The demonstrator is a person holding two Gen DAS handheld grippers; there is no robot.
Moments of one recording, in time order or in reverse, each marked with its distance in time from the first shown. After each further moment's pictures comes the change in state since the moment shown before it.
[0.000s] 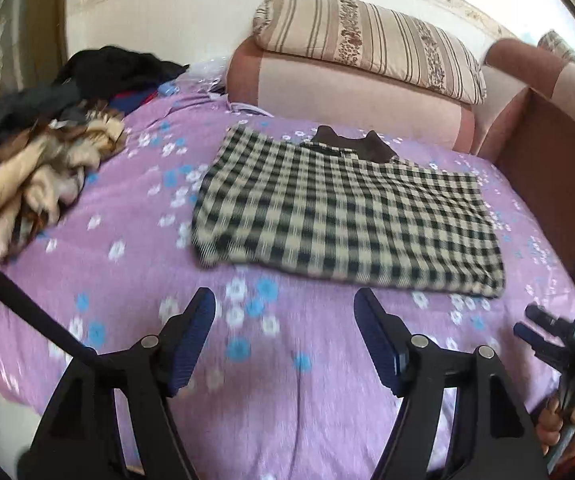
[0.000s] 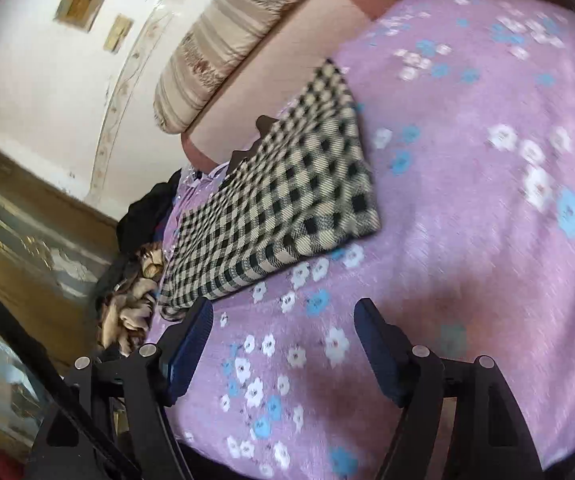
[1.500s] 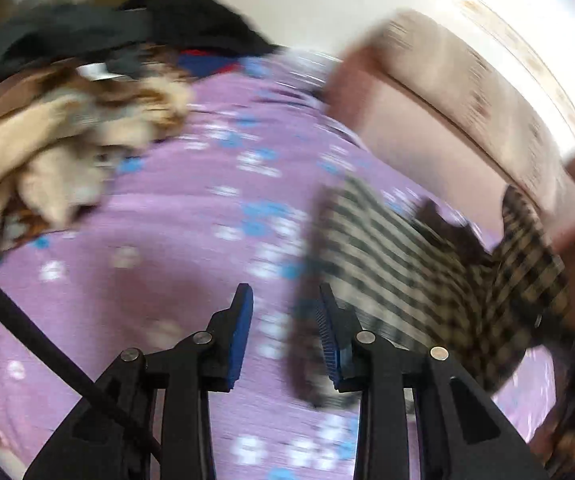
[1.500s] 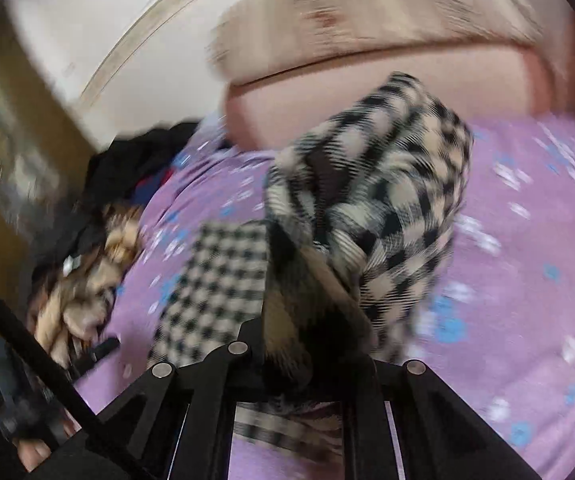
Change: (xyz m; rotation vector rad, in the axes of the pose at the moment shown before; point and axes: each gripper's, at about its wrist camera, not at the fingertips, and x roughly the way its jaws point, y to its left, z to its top) left arm 0.077 0.156 0.076 -0.406 0.006 0.042; right arm 0.213 0.225 0.088 -0.444 0.098 -0.168
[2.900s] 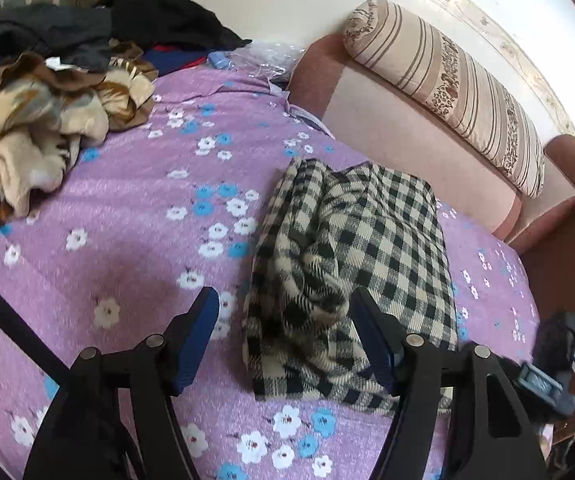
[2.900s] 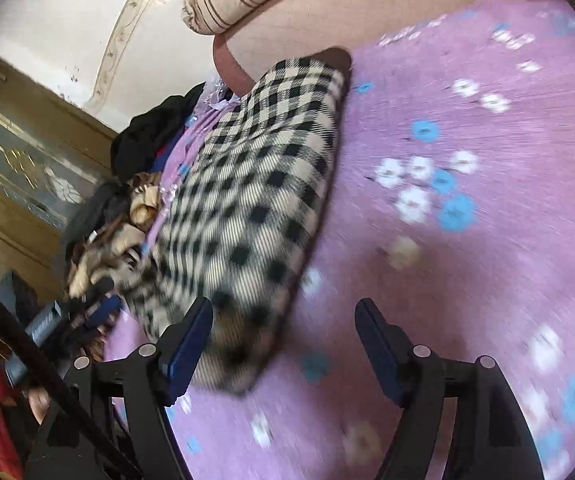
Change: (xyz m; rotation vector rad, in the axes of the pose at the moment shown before) left arm 0.014 -0.050 -0.028 0.072 0.005 -0.088; right arm 0.035 -0.112 -0.055 0.209 0.163 0.269
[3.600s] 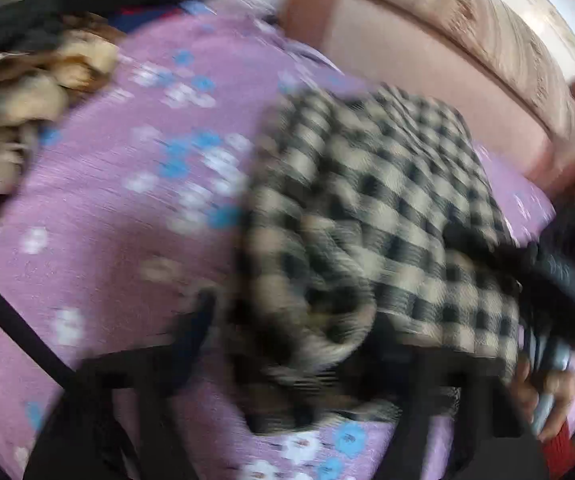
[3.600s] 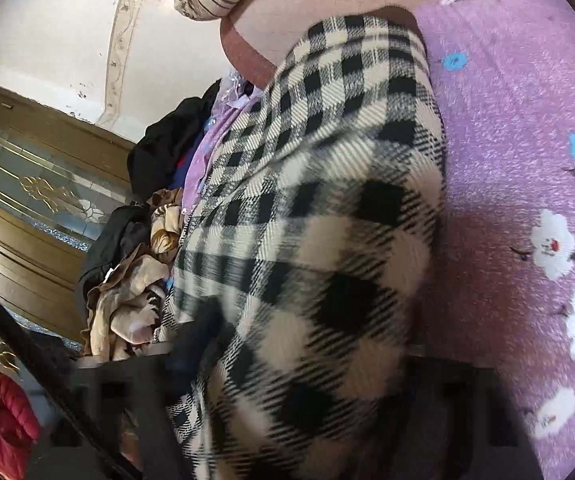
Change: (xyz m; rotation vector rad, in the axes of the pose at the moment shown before) left arm 0.077 -0.019 -0.007 0.096 0.242 0.025; right arm 0.106 0.016 0.061 0.080 0.040 0.163
